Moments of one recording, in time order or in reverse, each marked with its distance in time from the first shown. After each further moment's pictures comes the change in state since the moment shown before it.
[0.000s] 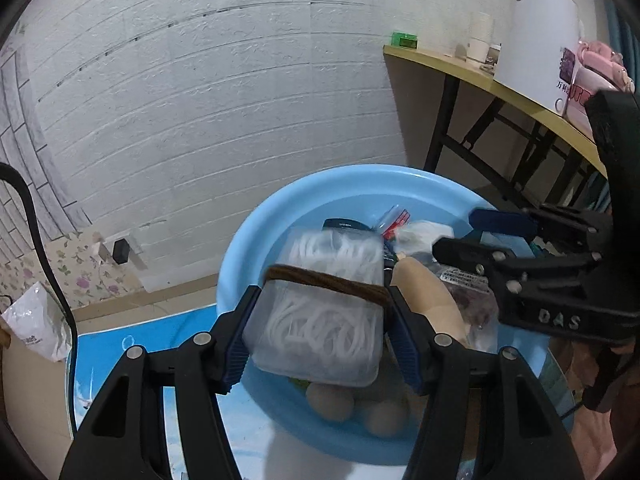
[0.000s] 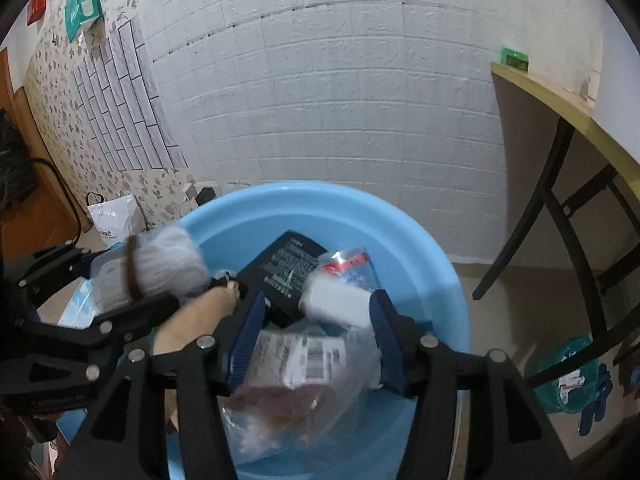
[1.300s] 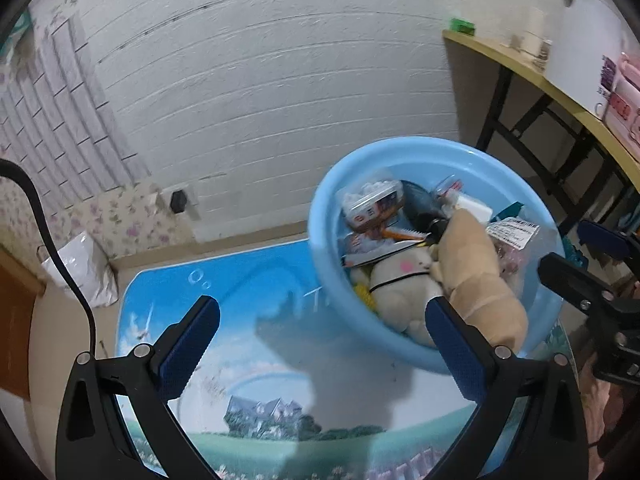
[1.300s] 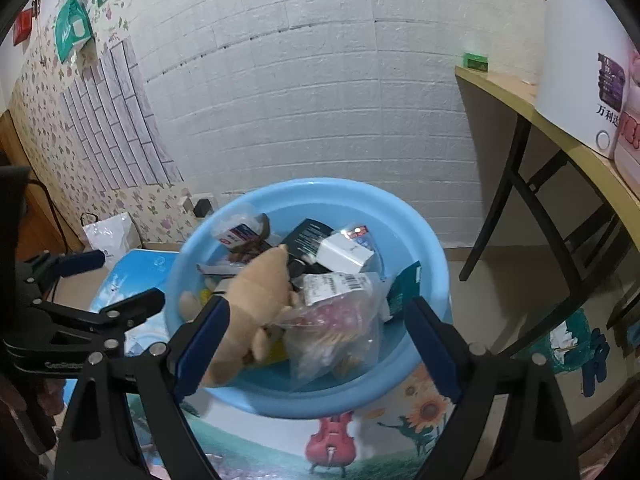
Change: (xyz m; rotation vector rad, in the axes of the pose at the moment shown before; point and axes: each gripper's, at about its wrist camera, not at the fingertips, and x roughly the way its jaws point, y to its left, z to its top) left arm -0.053 0.024 -0.020 -0.111 0.129 0.192; right arm -0.068 0.033 -0.023 0.087 -0.039 -0.059
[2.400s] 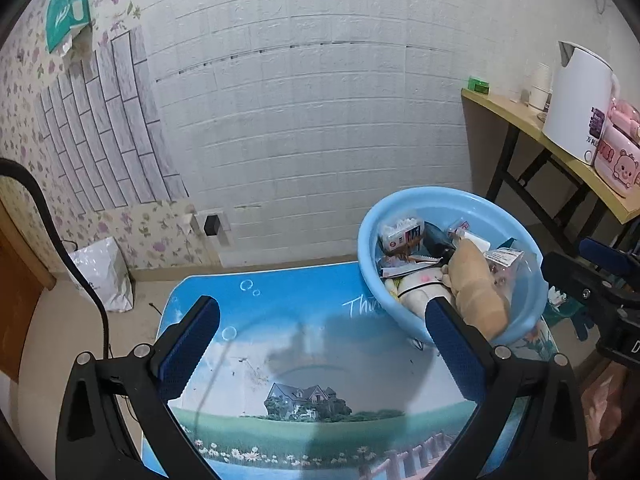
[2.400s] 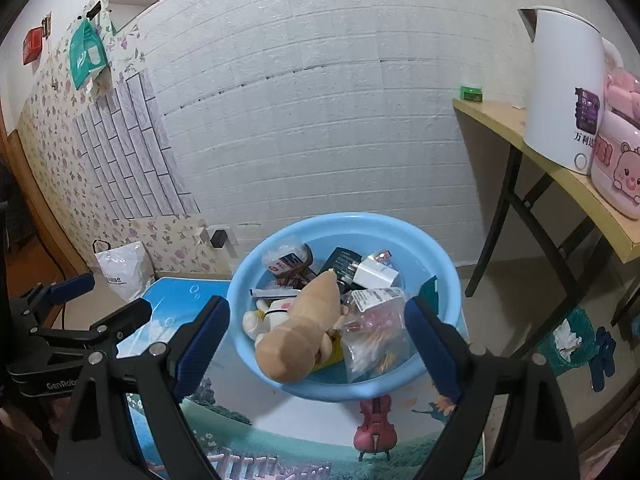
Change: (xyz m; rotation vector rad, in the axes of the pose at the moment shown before) left arm -0.068 0.035 -0.026 -0.085 -0.174 0.045; right arm -0.050 0.040 0.003 0.033 -0.106 0.002
